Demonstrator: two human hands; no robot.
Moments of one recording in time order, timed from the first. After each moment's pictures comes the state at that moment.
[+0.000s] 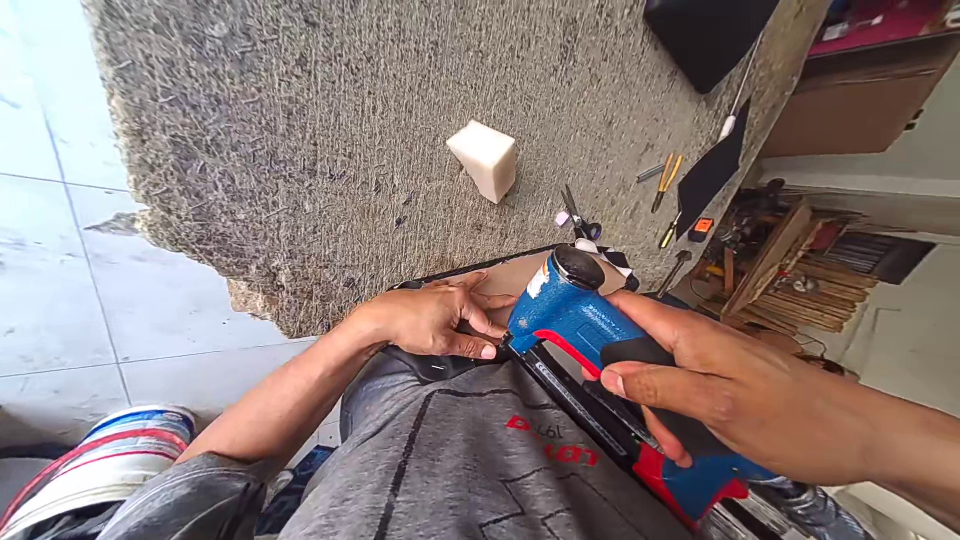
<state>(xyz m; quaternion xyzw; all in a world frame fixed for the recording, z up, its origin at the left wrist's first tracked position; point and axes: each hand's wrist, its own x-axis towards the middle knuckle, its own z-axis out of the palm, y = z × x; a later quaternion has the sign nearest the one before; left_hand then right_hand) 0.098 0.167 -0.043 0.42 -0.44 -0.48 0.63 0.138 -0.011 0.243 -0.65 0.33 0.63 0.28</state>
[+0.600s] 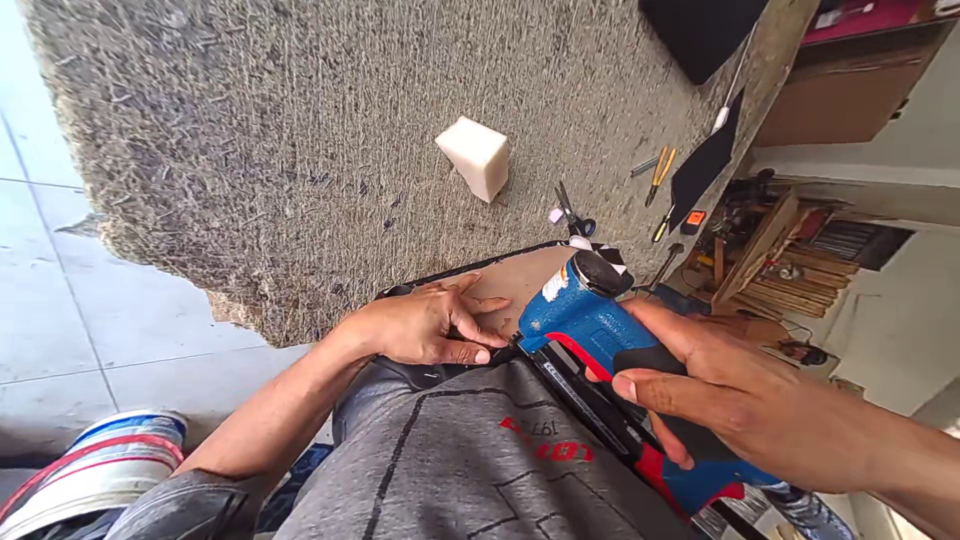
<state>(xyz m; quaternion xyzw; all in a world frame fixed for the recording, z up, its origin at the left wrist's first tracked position) 0.096 0.169 -0.046 0.42 -0.43 -0.45 0.66 0.127 -0.027 0.245 -0.66 0.34 0.61 0.28</state>
